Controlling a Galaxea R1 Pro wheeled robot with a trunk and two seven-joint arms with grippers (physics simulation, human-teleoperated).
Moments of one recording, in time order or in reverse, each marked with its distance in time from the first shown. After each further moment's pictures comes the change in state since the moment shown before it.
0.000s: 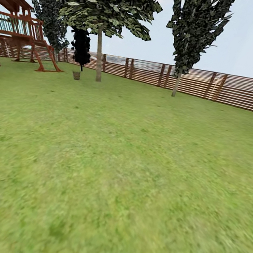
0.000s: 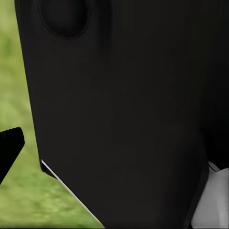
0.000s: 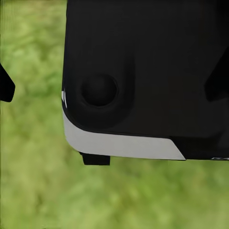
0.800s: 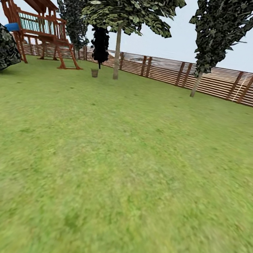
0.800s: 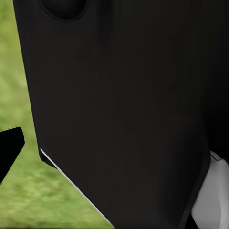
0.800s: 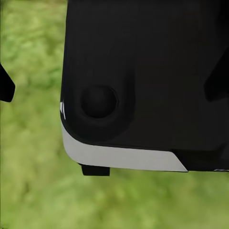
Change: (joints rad) left arm 0.000 0.000 0.000 0.000 0.000 0.000 0.000; right arm 0.000 0.000 0.000 0.000 0.000 0.000 0.000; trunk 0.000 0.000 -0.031
